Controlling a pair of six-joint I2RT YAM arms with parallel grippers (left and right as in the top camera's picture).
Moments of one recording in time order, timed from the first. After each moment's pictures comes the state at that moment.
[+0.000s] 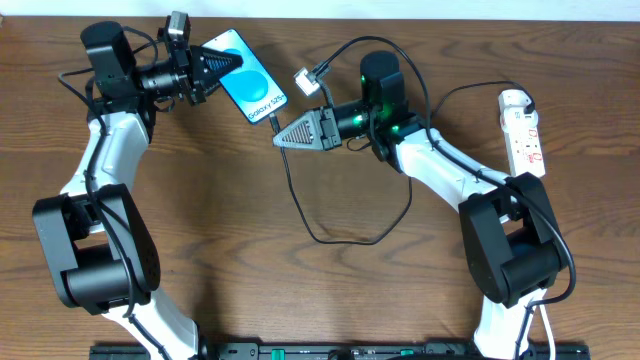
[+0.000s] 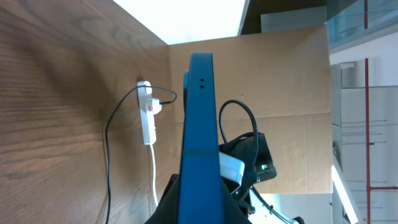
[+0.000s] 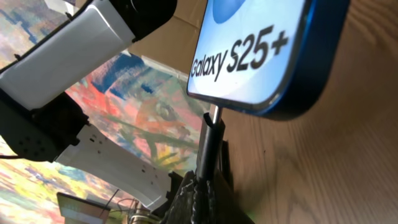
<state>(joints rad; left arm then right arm) 0.19 1.90 1.34 0.21 1.44 -1.08 0.46 2.01 1.34 0.40 -1.38 0.81</state>
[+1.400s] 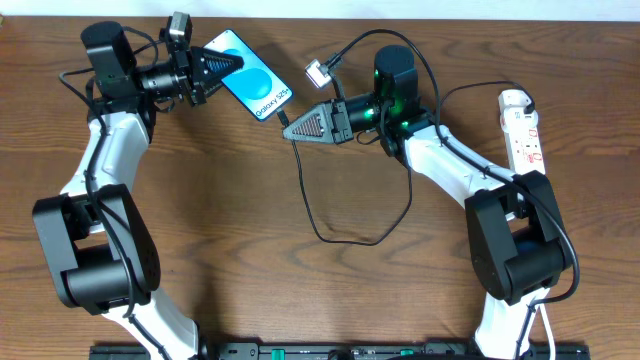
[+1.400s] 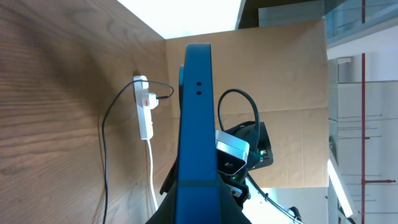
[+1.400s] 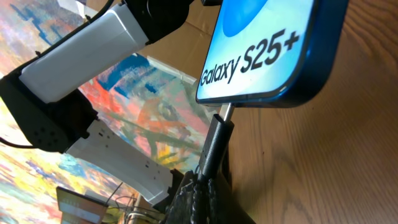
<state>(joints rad) 0.19 1.90 1.34 0.21 1.46 -1.08 0.42 2.01 1.34 0.47 -1.43 0.83</state>
